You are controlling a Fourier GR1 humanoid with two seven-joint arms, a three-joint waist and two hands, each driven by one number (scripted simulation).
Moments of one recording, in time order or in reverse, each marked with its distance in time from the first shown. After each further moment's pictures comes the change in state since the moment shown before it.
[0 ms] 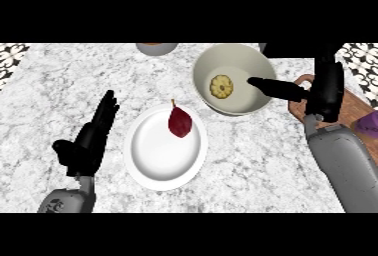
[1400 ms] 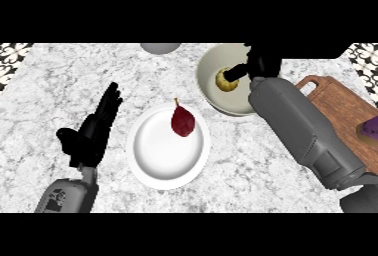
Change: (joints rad) left arm -0.068 0.024 -0.022 0.025 0.025 0.023 0.033; right arm -0.531 0.112 0.277 0.882 0.179 0.084 0.189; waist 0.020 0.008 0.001
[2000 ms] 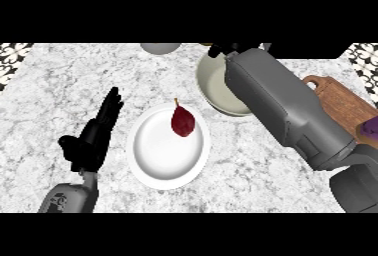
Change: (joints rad) left arm 0.030 0.004 -0.019 0.006 0.006 0.004 -0.043; right arm -0.256 0.043 0.204 0.081 0.188 -0.045 0.319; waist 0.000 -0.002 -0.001
